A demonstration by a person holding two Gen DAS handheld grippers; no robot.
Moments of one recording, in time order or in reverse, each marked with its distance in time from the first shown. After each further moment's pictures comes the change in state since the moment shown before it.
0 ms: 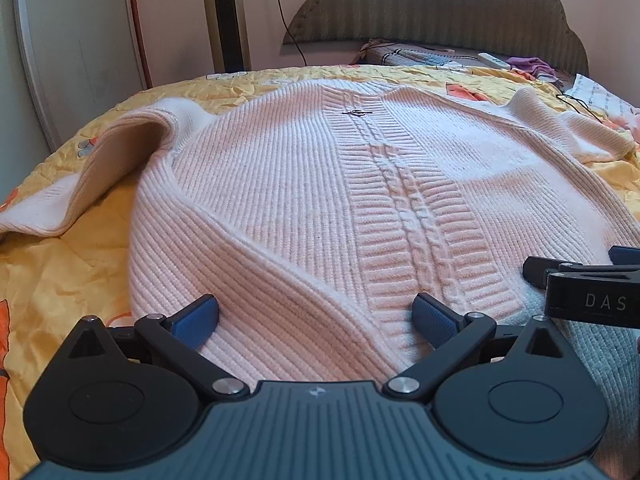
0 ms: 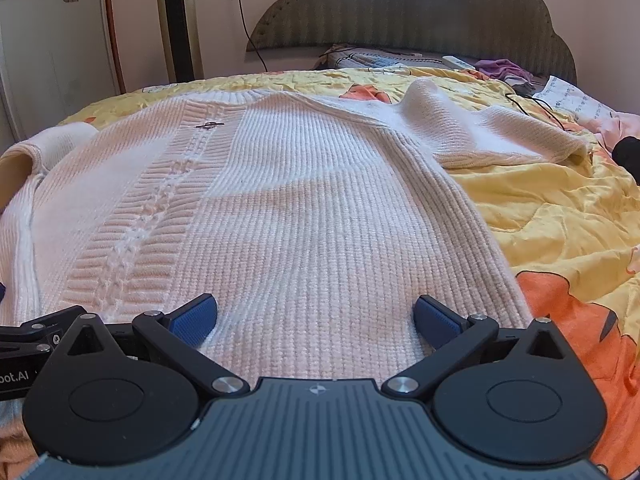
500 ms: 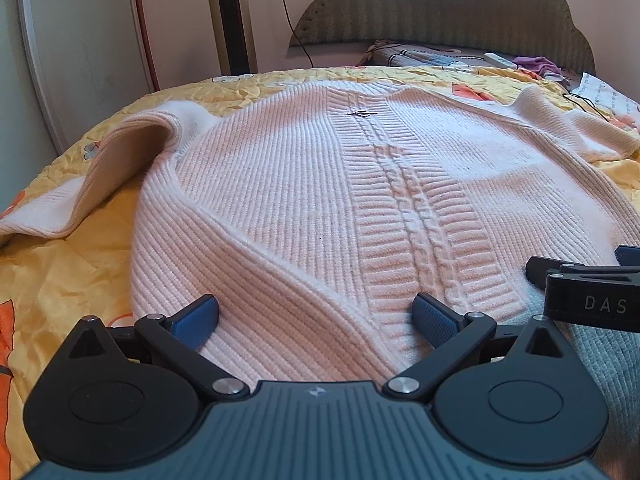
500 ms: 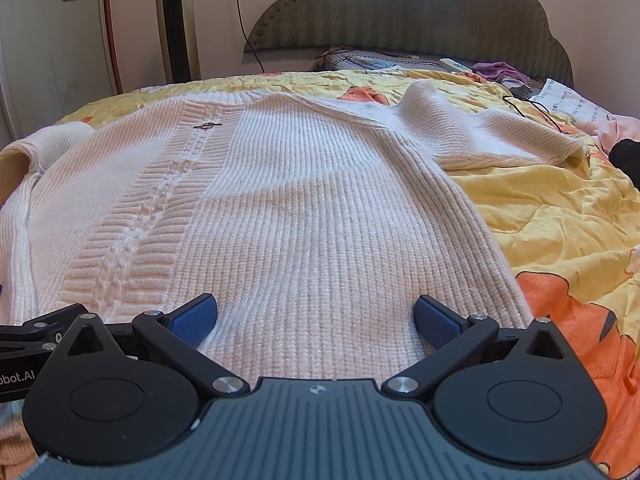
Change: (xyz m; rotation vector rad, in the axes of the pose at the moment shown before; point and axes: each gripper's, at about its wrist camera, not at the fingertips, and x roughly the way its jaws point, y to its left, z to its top) left arm 0.000 -0.005 0.001 -0.001 -0.005 0.026; right arm 0.001 0.003 0.000 -0.005 -0.002 -0.015
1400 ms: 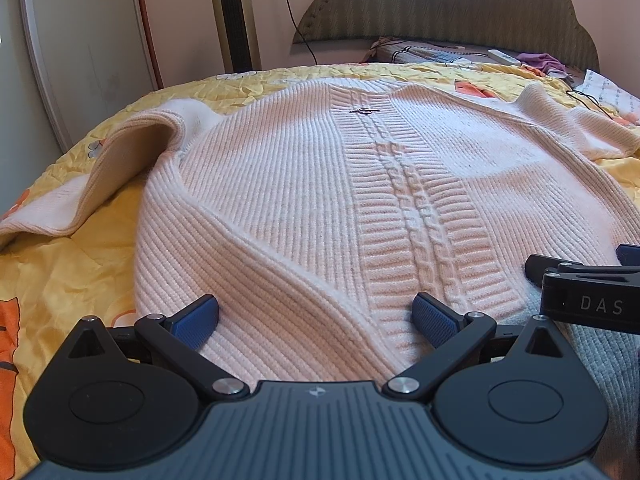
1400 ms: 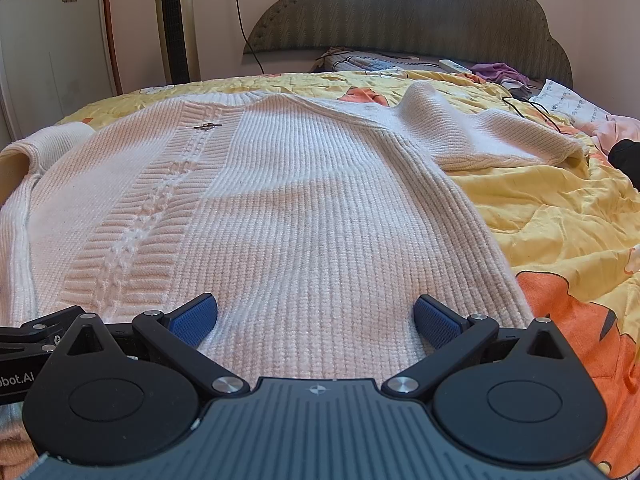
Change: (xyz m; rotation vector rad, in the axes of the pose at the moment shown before) left arm -0.003 -0.002 -0.001 0.001 0.010 0.015; right arm 0.000 0.000 -0.001 0.000 -0.001 0.000
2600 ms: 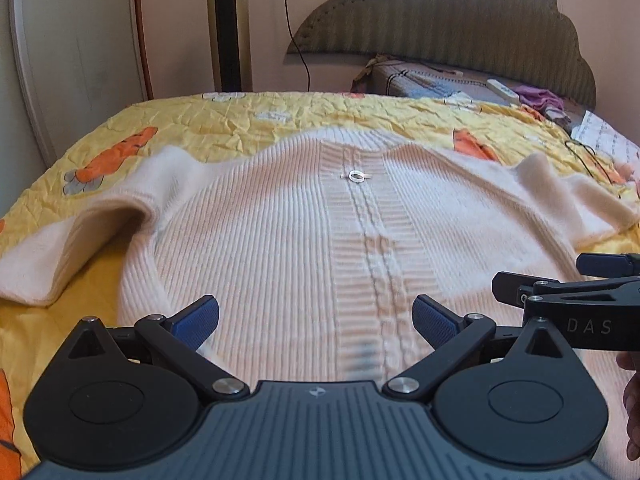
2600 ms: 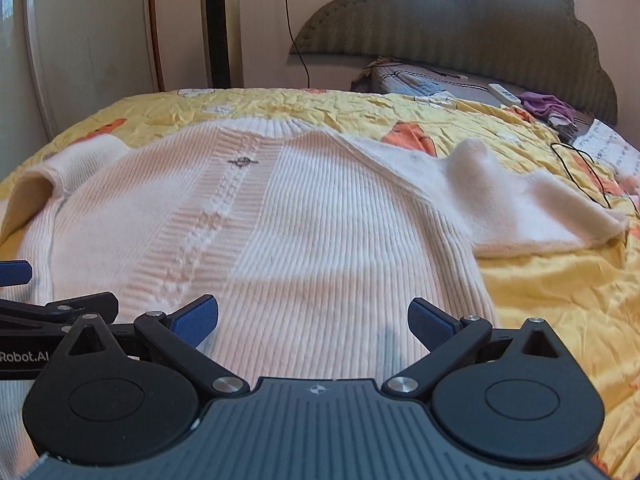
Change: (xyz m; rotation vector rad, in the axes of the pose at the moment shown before) left arm 0.013 0.002 0.097 -0.083 -0.009 -0.073; right arm 0.013 0.006 0.080 -0.118 0.019 0.112
